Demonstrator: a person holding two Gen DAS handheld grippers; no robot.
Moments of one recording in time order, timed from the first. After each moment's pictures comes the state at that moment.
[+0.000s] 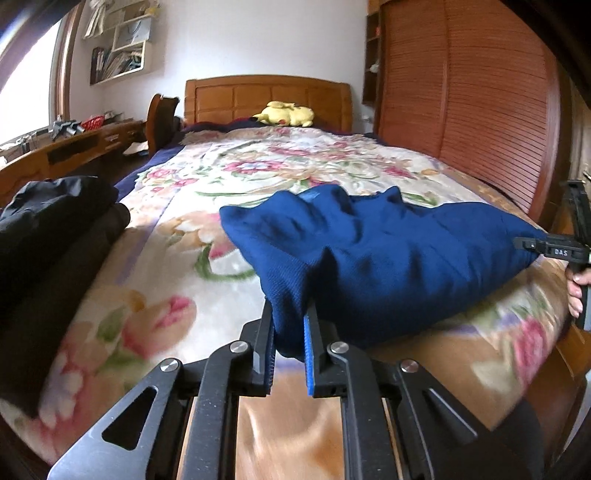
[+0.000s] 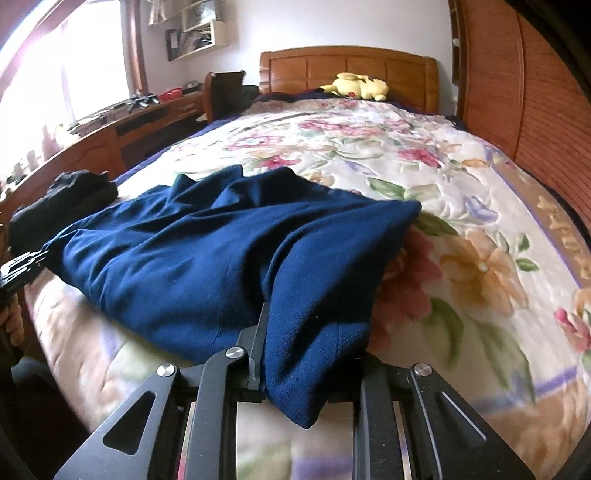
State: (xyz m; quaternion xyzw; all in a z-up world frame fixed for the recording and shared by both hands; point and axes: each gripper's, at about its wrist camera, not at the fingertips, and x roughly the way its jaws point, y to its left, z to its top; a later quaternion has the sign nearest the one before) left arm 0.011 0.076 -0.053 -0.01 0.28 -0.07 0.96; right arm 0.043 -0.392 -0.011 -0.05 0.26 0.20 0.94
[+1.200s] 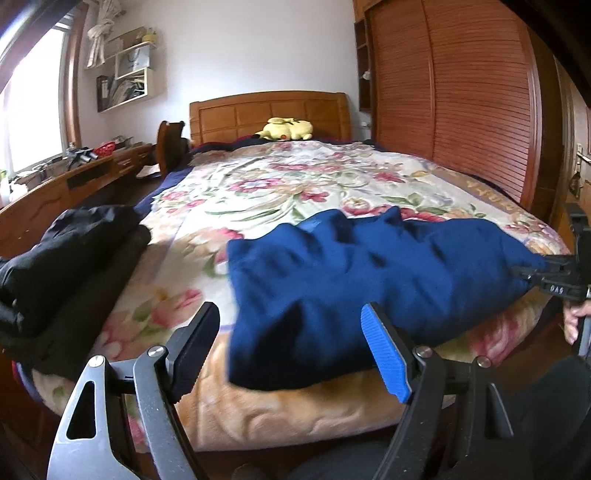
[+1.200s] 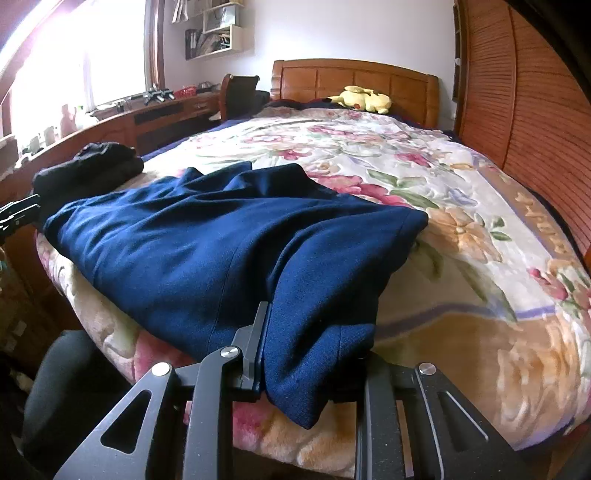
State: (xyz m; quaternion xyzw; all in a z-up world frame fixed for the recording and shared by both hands) left arm -0.051 0.034 -0.014 0.03 0.26 -0.04 0.96; right arm -0.051 -0.407 -0.037 -0.08 0.24 0.20 0.95
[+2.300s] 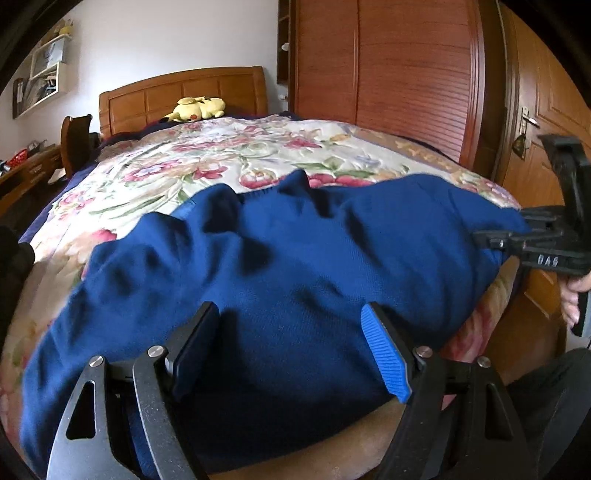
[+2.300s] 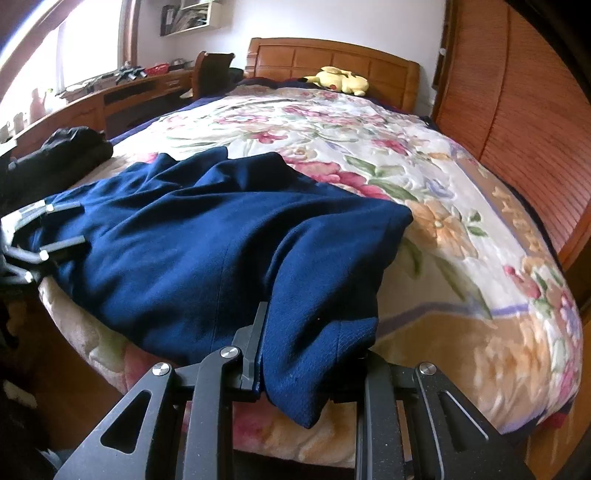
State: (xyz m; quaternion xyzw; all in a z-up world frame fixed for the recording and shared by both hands) left arm 0.021 -0.057 -0.066 0.05 0.30 -0.19 0.93; right arm -0.039 -0.371 -0.018 -0.10 0.29 0.12 0.94
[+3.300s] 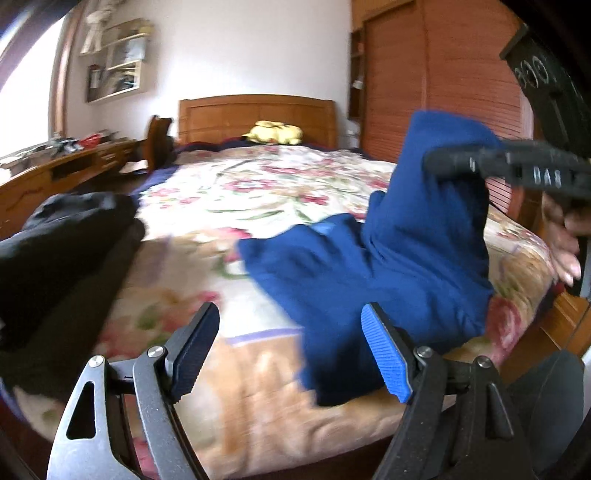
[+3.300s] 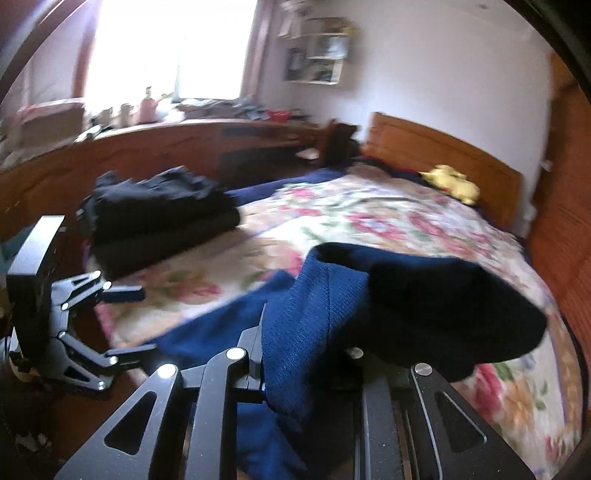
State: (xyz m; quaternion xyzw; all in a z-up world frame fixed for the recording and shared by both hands) left arm -0.047 0.115 -0.025 -0.01 0.25 -0.07 0.97; right arm -0.064 -0.151 0.094 -0.20 0.16 0.31 0.91
